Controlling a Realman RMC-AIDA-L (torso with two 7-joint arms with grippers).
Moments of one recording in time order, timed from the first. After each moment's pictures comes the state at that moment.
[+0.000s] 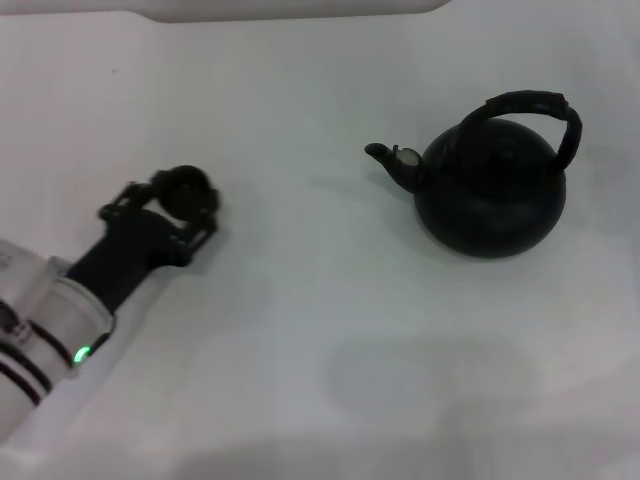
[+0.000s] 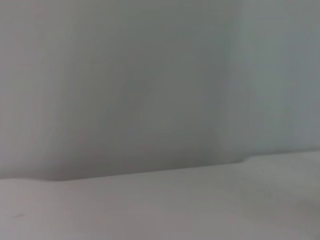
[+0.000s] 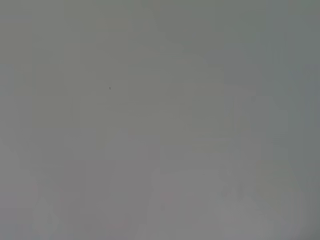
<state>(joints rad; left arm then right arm) -0.27 -2.08 -0.73 -0.28 -0.44 -1.04 2.82 0.45 2.01 -0.57 -0.09 2.37 0.99 -2.62</state>
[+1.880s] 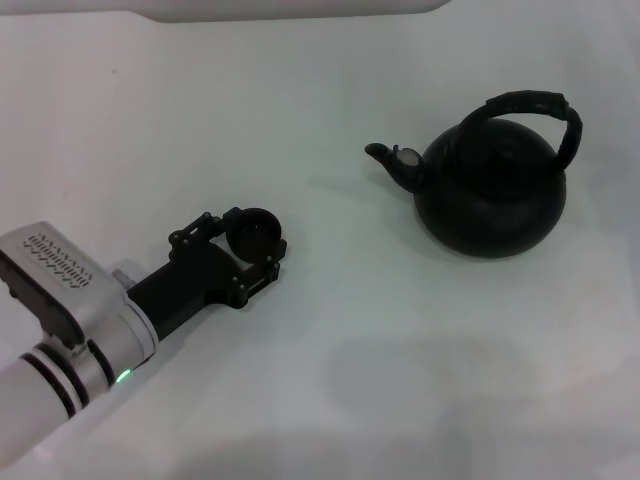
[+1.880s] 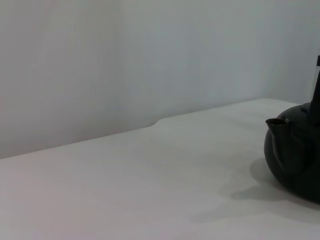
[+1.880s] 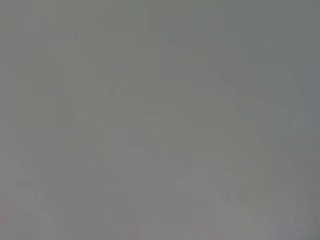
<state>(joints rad) -0.31 -2.08 -0.65 -0.31 -0.30 -0.96 2.82 0.45 2.01 -0.57 -0.09 2.37 0.99 -2.62</state>
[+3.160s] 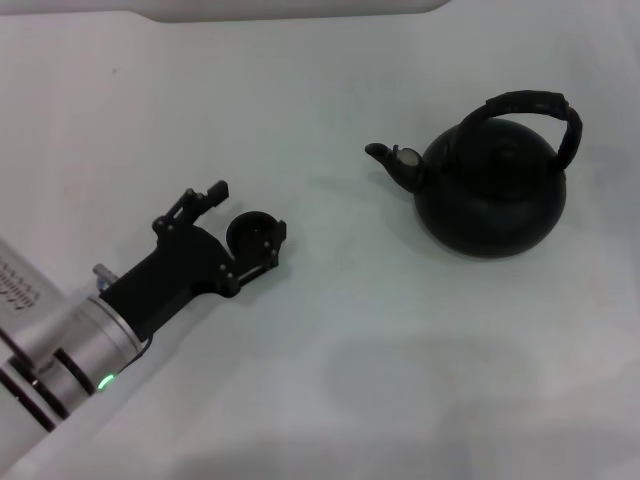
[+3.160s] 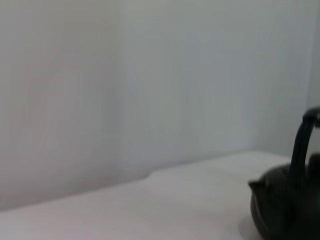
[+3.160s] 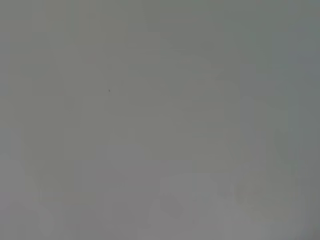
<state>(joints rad) -0.27 -2.08 -0.67 -0.29 -0.31 -1.17 2.82 0.44 2.01 -0.57 -0.09 2.37 0.99 -2.61</state>
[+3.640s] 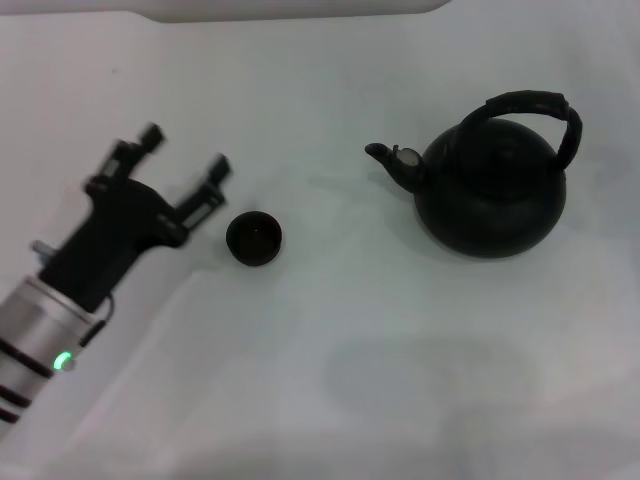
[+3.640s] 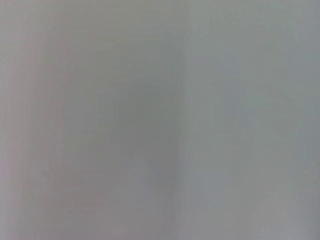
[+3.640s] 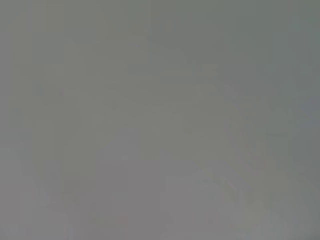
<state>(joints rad) -0.23 -2.08 -0.72 -0.27 -0.43 -1.37 2.81 0.43 2.01 -0.59 -0.10 2.37 1.03 -2.52</state>
